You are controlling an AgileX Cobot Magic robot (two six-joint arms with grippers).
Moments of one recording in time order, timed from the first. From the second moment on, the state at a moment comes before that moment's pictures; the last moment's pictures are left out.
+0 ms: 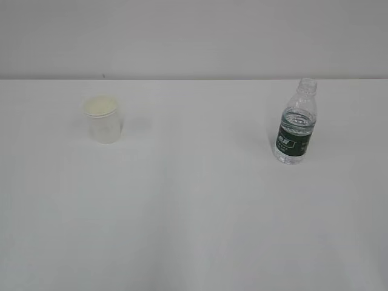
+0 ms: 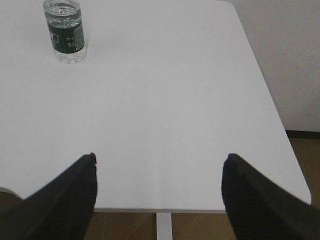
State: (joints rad) left arm 0.04 0.01 -0.52 -0.06 1.11 0.02; right arm 0.00 -0.02 -0.51 -0.16 1.14 -0.07
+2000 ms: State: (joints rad) left arm 0.04 0.01 -0.52 -0.06 1.11 0.02; right arm 0.00 -0.02 -0.51 -0.16 1.14 -0.07
